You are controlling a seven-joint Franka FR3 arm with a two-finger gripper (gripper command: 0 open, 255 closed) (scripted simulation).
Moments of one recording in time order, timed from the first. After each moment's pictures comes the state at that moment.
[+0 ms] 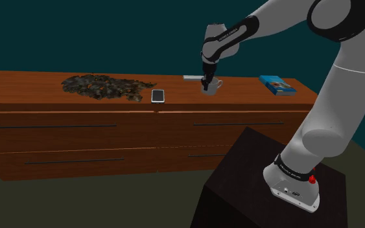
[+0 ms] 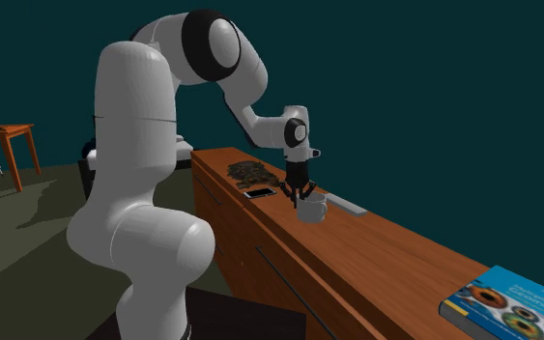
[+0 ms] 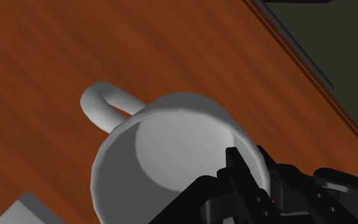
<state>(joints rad) -0.05 0.15 -0.24 -2.12 -0.03 2.26 -0.38</state>
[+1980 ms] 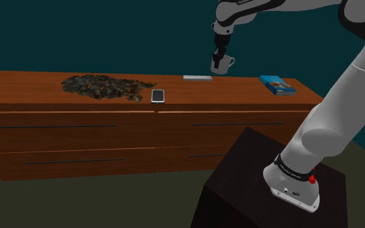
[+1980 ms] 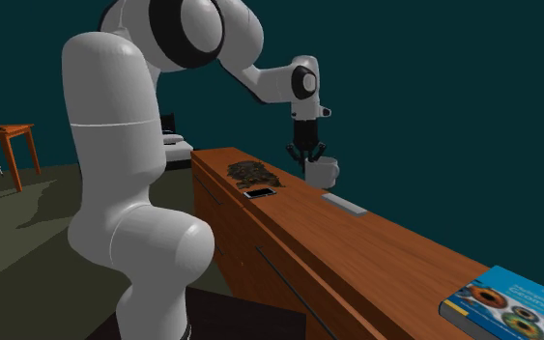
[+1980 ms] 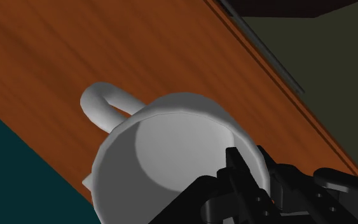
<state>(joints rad) -0.08 -0.03 -0.26 -1.96 -0.07 1.93 -0.42</state>
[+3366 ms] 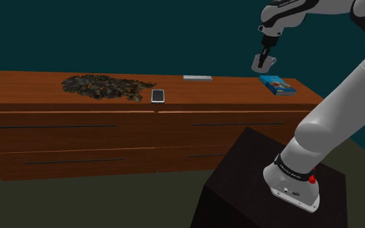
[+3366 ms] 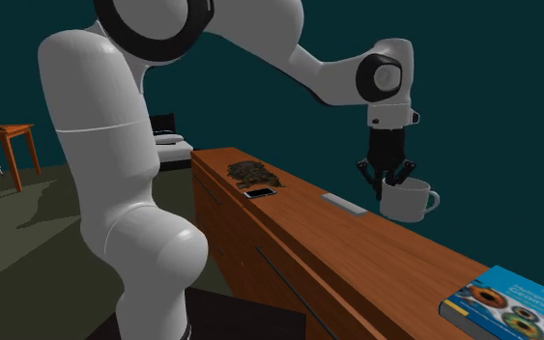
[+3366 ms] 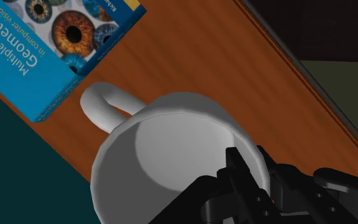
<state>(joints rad) -0.30 -0.11 -0.54 -2.04 -0.12 1.97 -0.90</state>
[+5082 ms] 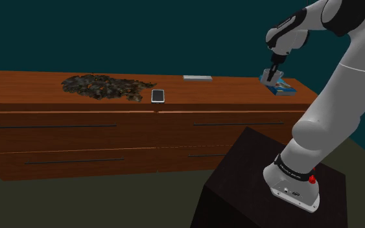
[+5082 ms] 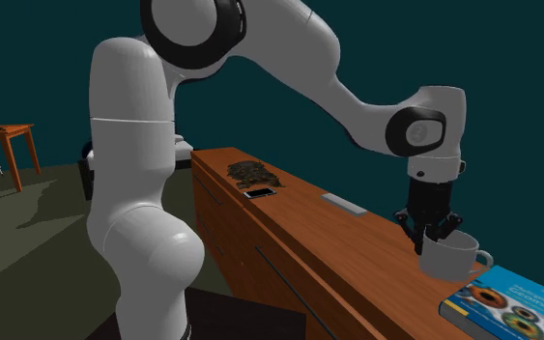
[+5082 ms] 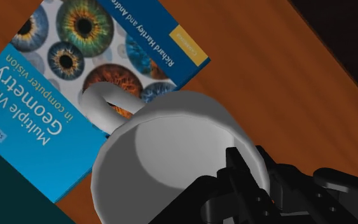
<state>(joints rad) -0.40 0.09 -0.67 -2.09 0.02 2.20 -1.19</state>
